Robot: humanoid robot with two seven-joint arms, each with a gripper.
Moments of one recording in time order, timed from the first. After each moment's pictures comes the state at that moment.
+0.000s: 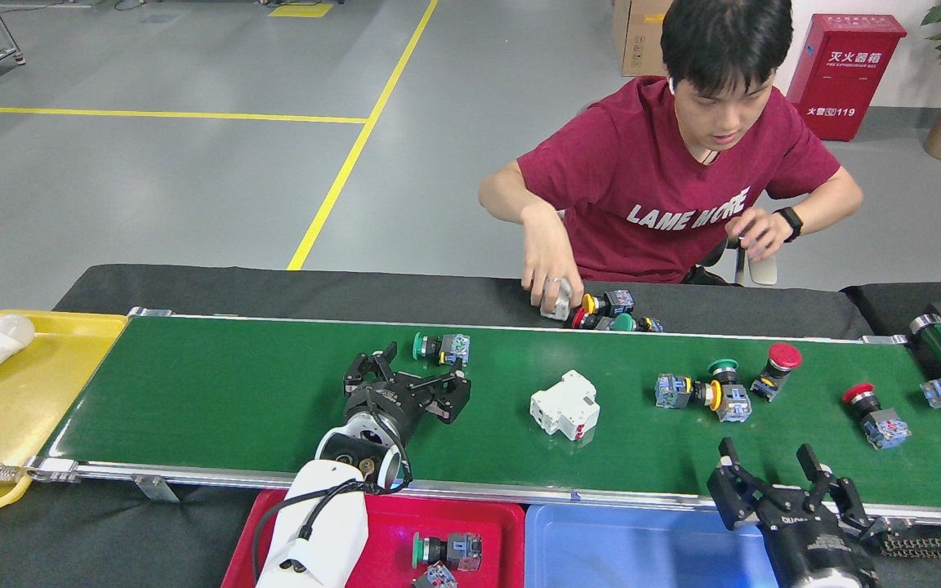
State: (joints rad) left arm -0.53 -0.15 -0.21 -1.00 -1.65 -0.07 -0.25; right arm 0.00 -0.17 0.09 -1.52 1.16 0.14 0.07
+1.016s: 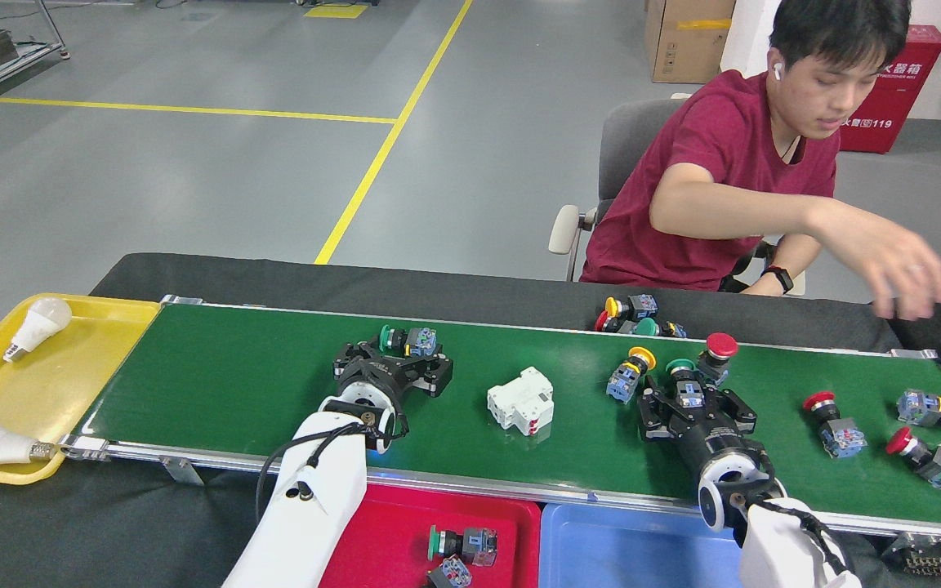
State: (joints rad) left arm -0.72 -0.15 -0.20 -0.66 -1.60 0.00 -0.22; right arm -0.39 -0.16 0.31 -1.08 1.10 0.05 0.09
